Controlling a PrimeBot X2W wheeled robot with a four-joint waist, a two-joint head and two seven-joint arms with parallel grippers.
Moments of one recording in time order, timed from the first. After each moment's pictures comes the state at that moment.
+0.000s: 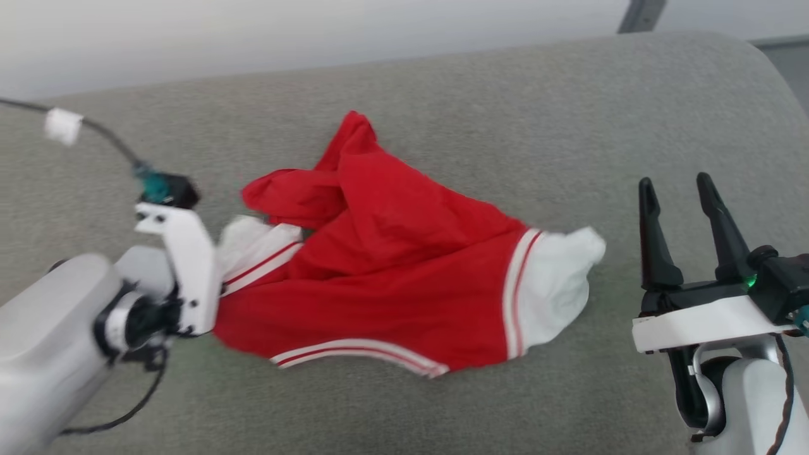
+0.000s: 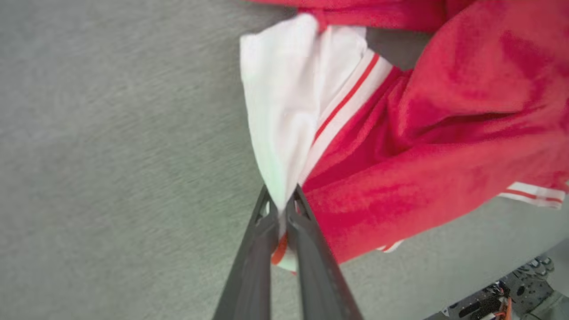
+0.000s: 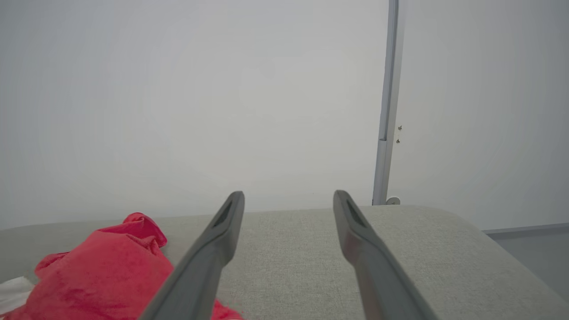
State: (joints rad) left arm -0.86 0.76 -1.09 0.37 -1.23 0.17 0.67; right arm -0.20 -0.05 -0.04 0.02 0.18 0.13 -0.18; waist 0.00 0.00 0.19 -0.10
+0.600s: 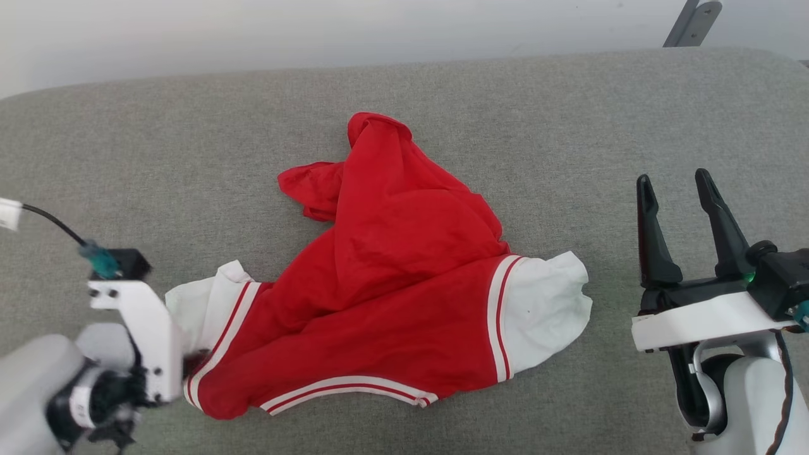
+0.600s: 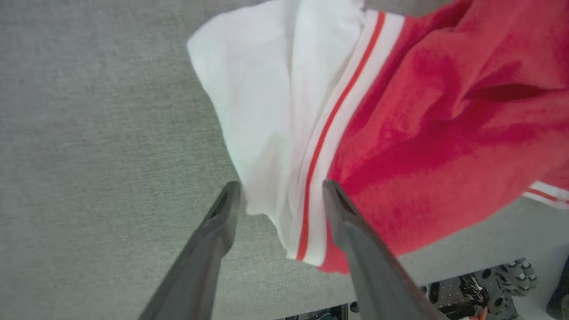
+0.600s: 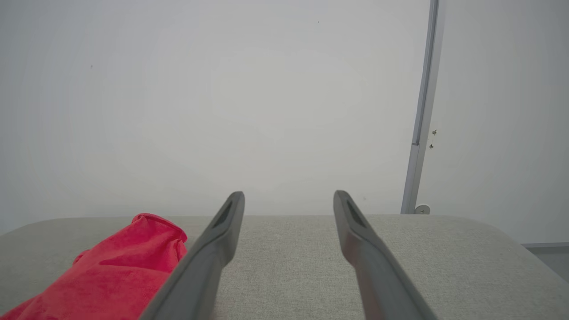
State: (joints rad) left arm -0.62 0.93 -1.03 0.15 -1.34 0.33 0.58; right arm -0.19 -0.05 -0.04 -0.01 0.17 0.13 -0.14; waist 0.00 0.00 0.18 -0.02
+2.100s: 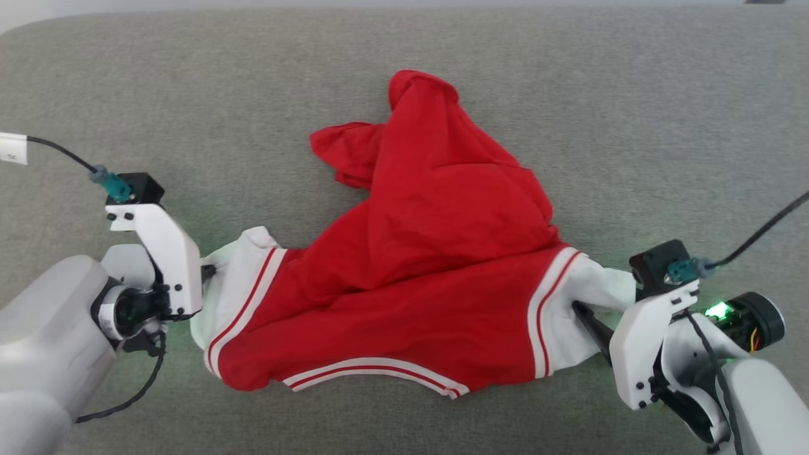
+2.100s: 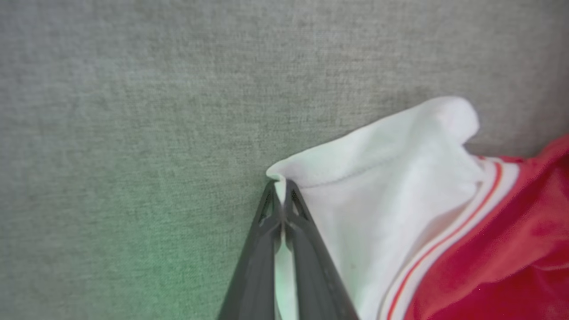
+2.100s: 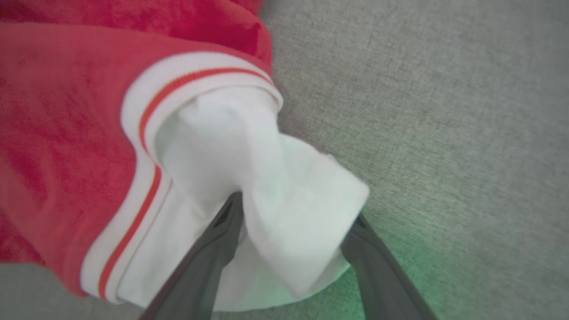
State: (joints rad) left arm -0.84 0.65 -1.02 0.68 -1.30 0.02 0.53; right arm -0.21 -0.30 0.23 0.06 0.30 0.13 0.60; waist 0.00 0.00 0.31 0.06
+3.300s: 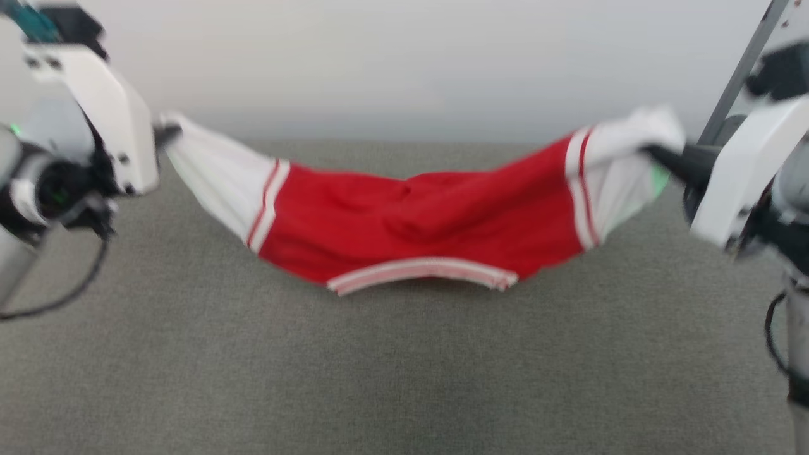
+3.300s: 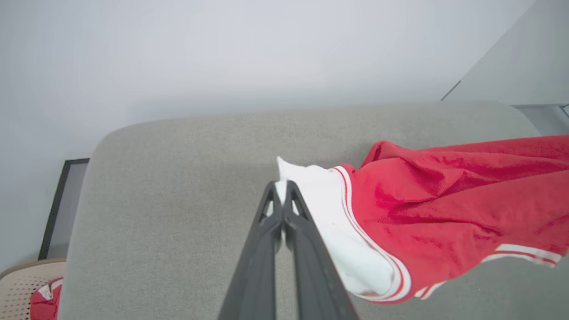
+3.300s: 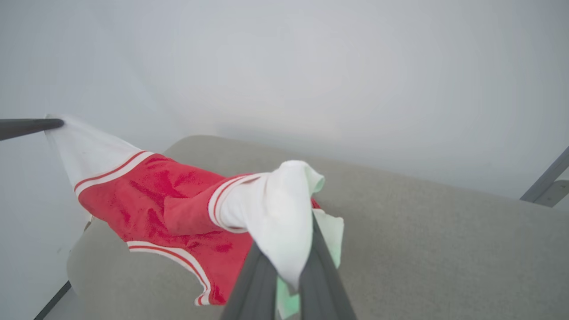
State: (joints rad) left arm -1.07 0.81 -0.93 0.36 -1.29 0.17 0.64; right arm -0.56 -0.25 -0.02 -0.05 0.69 0.13 1.00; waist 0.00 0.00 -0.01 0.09
